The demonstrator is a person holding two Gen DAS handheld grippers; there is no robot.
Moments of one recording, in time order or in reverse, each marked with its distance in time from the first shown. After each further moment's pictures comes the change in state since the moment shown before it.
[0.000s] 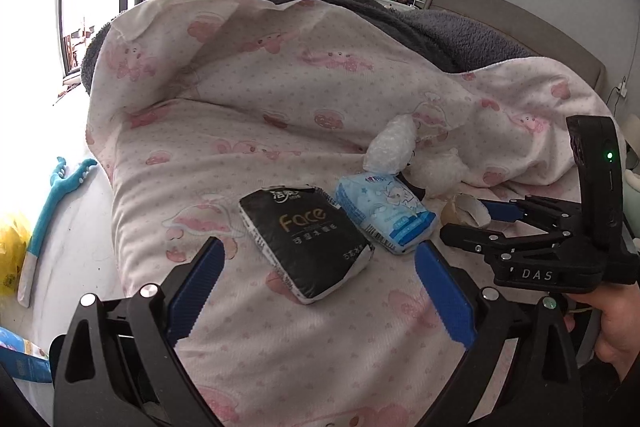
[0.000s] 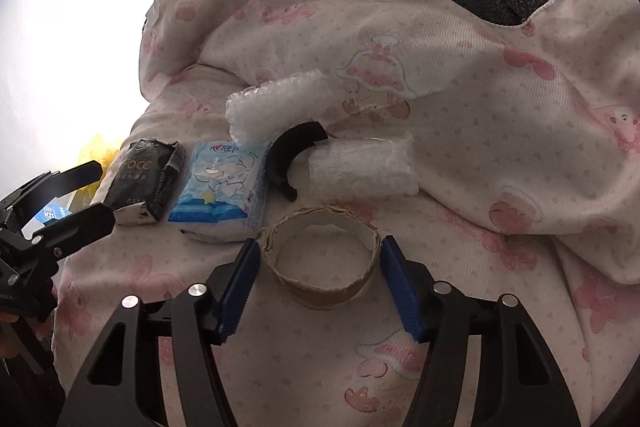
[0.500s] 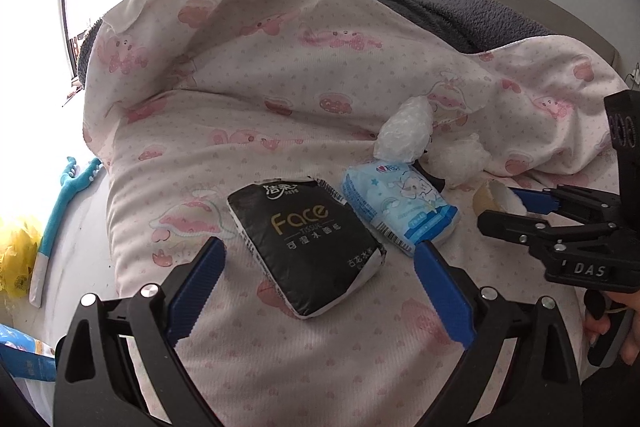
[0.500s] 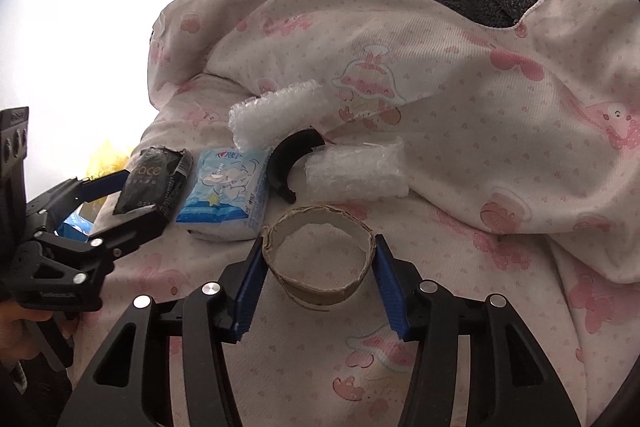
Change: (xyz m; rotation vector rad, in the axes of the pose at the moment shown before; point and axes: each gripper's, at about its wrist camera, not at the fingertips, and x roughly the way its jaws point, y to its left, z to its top) left arm 0.022 -0.005 0.001 0.015 0.042 0.063; right arm -0.014 -0.010 -0.001 0.016 -0.028 0.045
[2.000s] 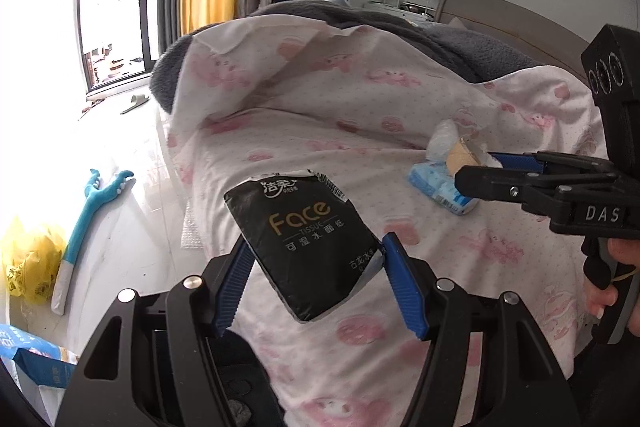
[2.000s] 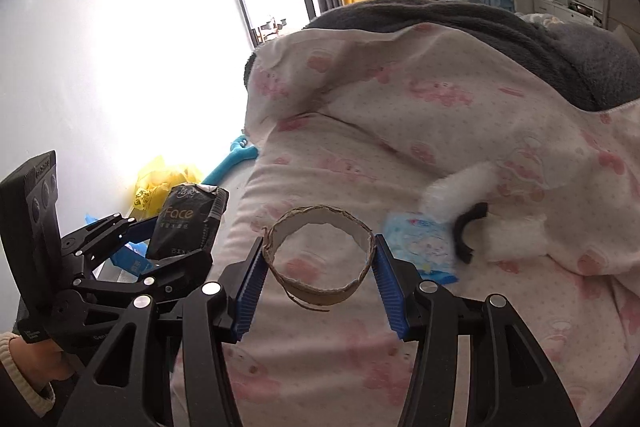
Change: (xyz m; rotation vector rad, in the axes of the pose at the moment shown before) left arm -0.085 0.077 -0.025 0.012 -0.088 0.019; right arm -0.019 0.128 0.032 -0.064 -0.089 0.130
